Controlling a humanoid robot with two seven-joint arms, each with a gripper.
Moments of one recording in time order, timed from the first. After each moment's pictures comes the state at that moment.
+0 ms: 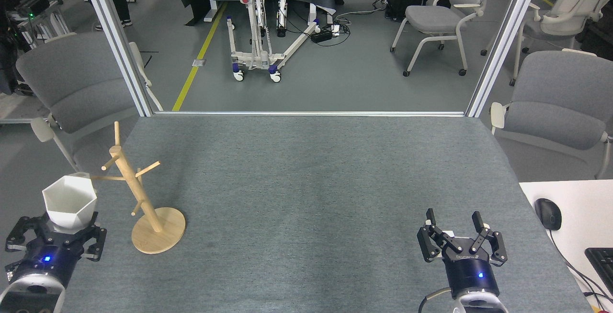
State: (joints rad) left arm -0.11 0.23 0.41 -1.51 -1.86 -0.30 -0.19; right arm -0.04 0.08 -0.21 -1.49 1.56 -0.15 -0.07
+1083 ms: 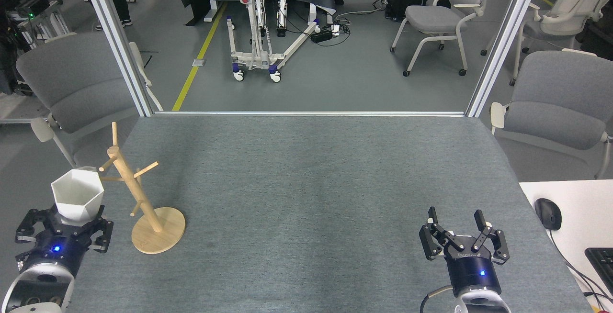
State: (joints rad) left arm -0.17 0.22 0.40 -1.47 -1.88 -0.30 -0.20; right arm -0.05 0.07 -0.21 -1.49 1.56 -0.14 -0.07
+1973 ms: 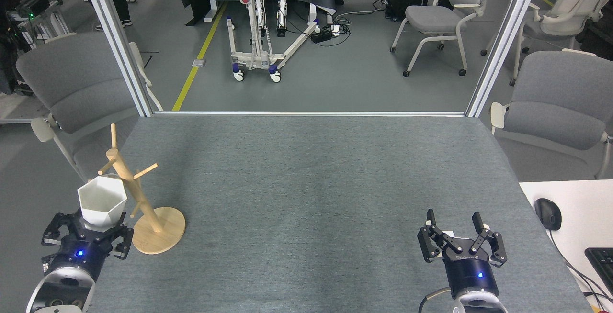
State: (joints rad) left arm -0.16 0.20 0.33 -1.43 -1.91 -0.29 -0.22; right arm -0.05 0.08 -0.21 -1.47 1.56 -0.14 -0.07
